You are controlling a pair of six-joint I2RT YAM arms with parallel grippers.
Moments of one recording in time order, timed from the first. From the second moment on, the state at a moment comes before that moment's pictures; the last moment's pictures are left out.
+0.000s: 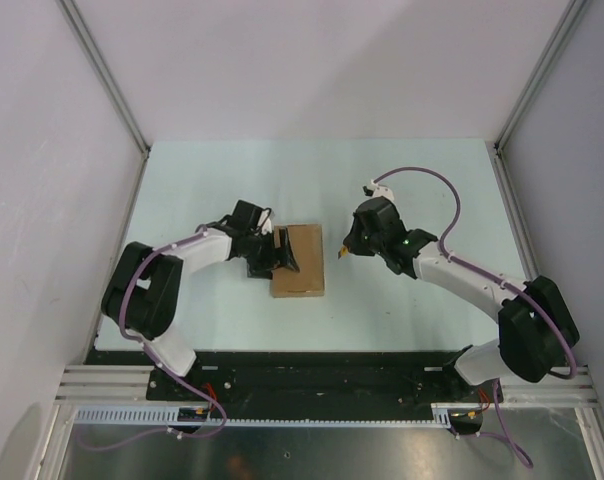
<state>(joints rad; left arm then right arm) -0.39 1.67 0.94 -0.35 0.38 -0.55 0.67 1.43 0.98 -0.24 0.17 0.62</state>
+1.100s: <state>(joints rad) -0.46 1.89 1.36 -0.35 0.29 -0.51 0.75 1.60 0.98 0.18 0.40 0.47</state>
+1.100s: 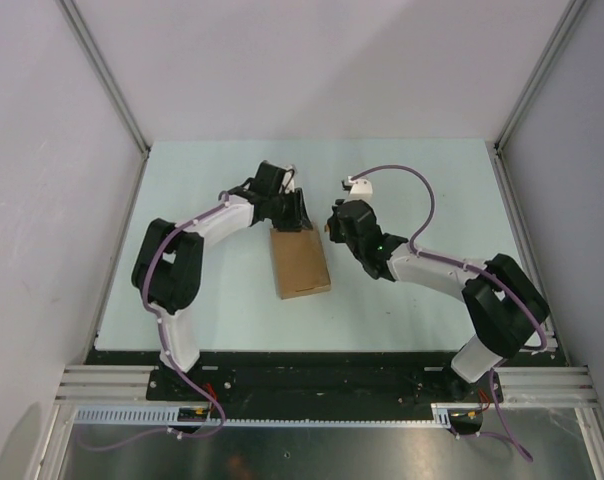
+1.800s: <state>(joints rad) -0.45 1.99 1.42 -0.35 0.30 -0.46 0.73 1.69 1.04 0.21 0.39 0.53</state>
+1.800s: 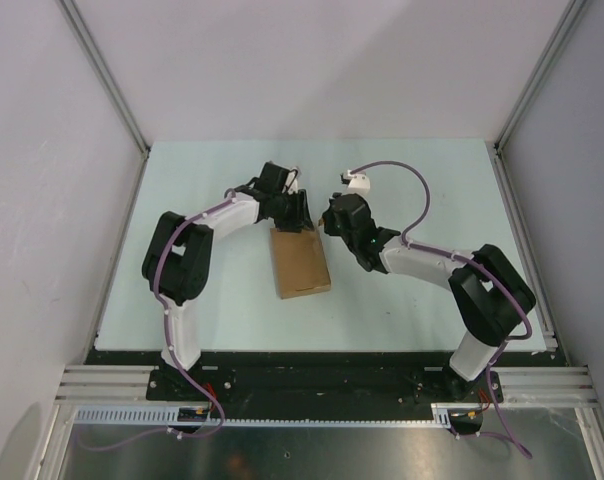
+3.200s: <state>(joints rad) -0.51 2.06 1.53 -0.51 0.01 -0.37 0.71 1.75 1.06 0.23 0.35 0.53</state>
